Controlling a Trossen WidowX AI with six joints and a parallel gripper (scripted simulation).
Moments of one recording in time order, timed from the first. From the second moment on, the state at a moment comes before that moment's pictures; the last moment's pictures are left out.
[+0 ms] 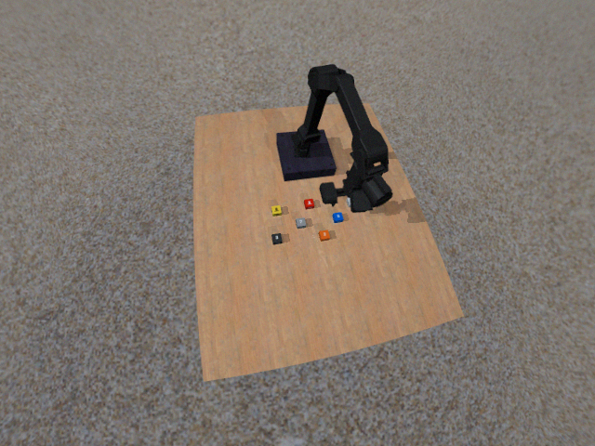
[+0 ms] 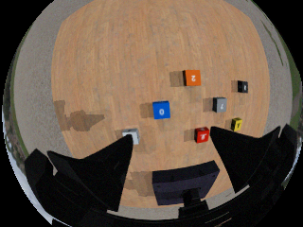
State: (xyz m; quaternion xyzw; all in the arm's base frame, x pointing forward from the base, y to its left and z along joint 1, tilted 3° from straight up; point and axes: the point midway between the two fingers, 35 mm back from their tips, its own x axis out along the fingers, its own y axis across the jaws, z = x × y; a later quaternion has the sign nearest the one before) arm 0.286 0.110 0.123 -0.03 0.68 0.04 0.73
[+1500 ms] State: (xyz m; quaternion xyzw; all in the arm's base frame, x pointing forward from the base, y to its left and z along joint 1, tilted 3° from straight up) arm 0.339 0.054 0.126 -0.04 0.68 0.05 0.73
